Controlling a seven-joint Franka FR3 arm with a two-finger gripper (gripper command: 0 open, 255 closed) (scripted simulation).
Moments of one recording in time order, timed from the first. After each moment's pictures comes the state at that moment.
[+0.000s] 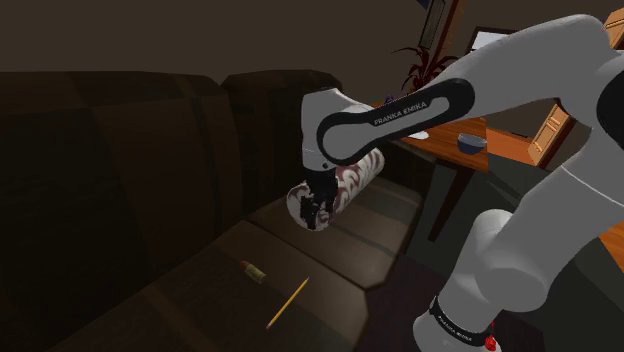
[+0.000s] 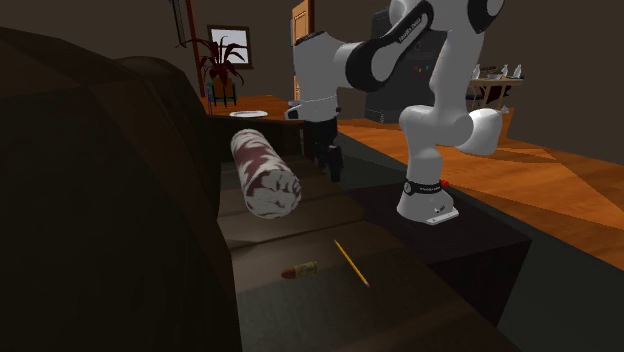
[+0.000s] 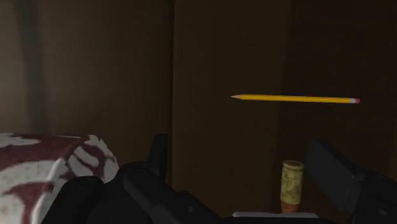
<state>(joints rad) 0.12 -0.27 0.09 -2.44 0.02 2.00 0.14</state>
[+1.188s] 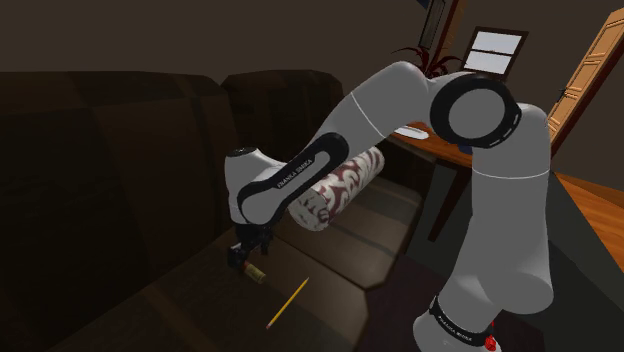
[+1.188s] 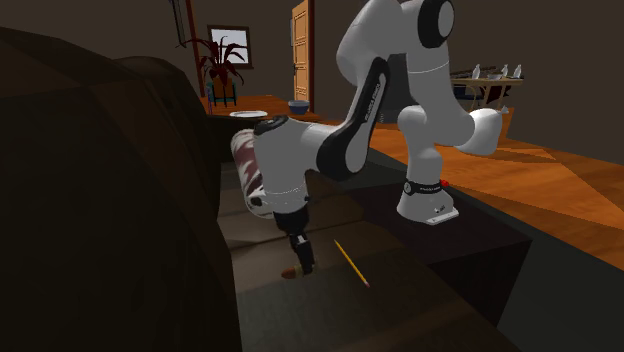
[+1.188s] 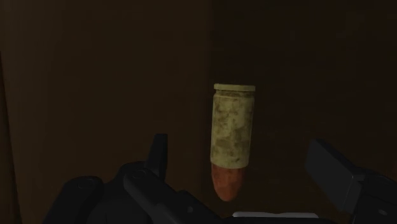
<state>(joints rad) 0.22 0.39 0.16 -2.07 -0.02 2.30 0.32</state>
